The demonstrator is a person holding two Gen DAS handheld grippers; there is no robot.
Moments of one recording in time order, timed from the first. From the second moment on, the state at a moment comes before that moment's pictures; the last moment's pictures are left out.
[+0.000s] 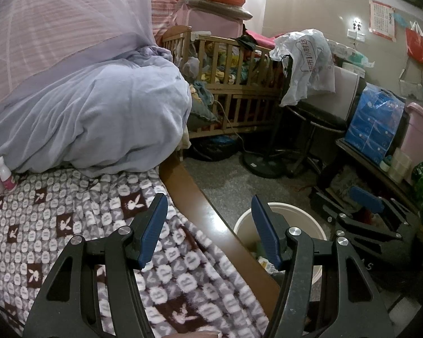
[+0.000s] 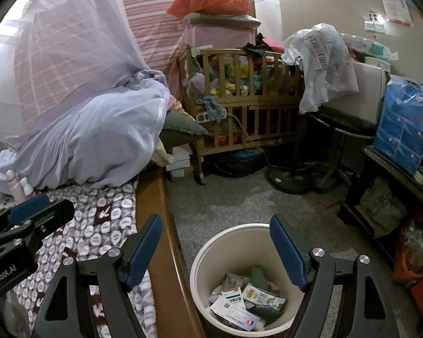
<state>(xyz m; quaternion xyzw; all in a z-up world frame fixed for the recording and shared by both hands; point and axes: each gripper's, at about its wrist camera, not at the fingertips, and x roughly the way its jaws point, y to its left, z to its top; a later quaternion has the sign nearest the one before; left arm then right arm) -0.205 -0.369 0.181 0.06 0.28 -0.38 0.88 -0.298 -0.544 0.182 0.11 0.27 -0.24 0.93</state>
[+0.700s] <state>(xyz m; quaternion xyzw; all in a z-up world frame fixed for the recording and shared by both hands) -0.200 -0.360 0.174 0.05 0.29 -0.39 0.87 -0.290 -0.542 0.178 0.10 0.28 -0.24 0.93</state>
